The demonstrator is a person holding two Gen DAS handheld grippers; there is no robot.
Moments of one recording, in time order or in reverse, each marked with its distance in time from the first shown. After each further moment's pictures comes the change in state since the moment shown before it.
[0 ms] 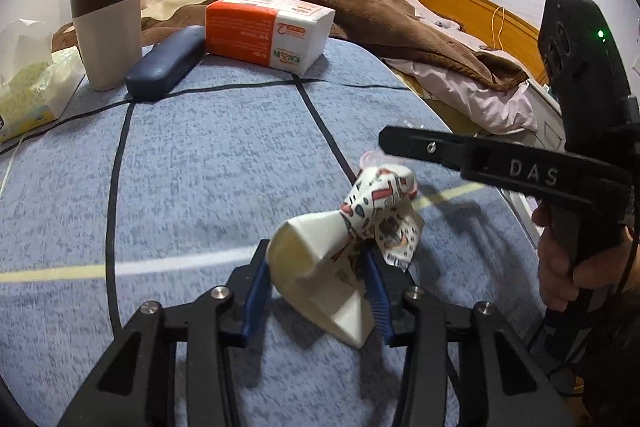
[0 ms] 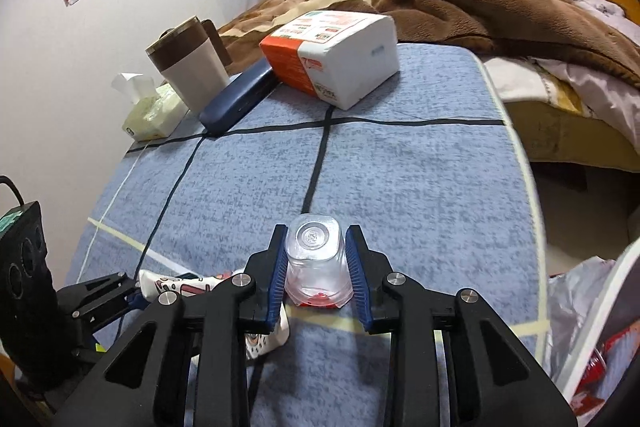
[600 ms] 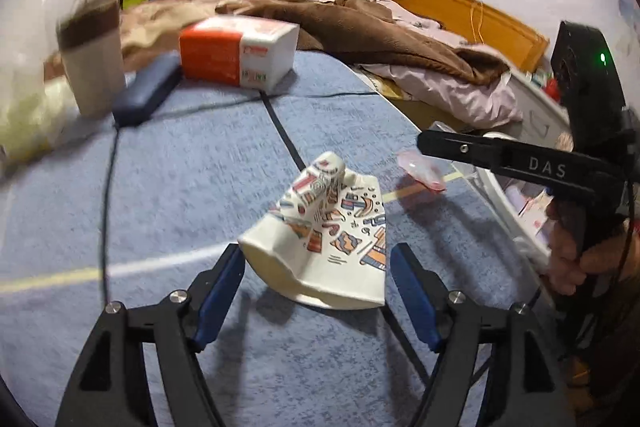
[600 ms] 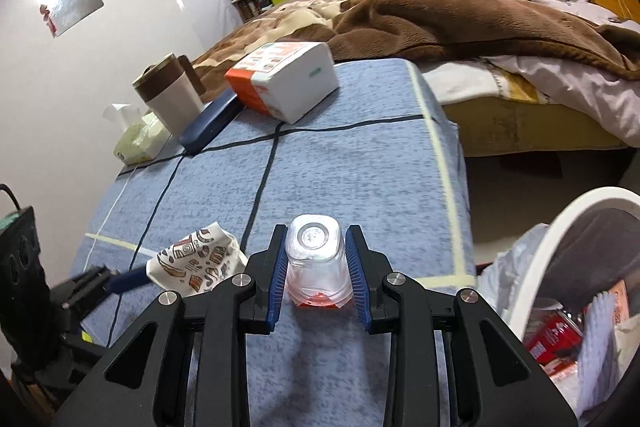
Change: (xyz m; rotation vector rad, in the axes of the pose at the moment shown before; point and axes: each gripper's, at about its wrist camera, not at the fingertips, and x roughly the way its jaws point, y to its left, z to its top) left arm -0.016 -0.029 -0.002 0.109 -0.047 0.014; right arm -0.040 -0.033 -0.019 0.074 -0.088 -0.053
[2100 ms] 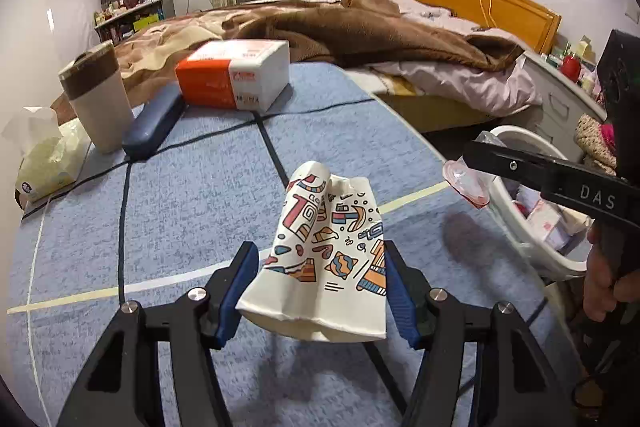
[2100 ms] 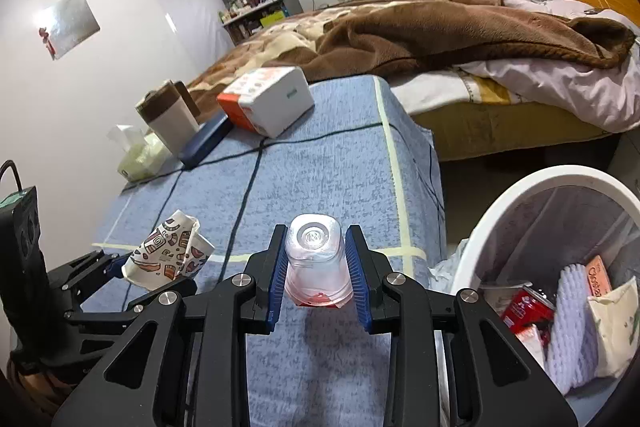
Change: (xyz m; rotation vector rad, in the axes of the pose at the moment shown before) left arm -0.007 -0.036 0.015 0.036 0.004 0.111; right arm -0.041 -0.022 -0.015 0.044 -0.078 -0.002
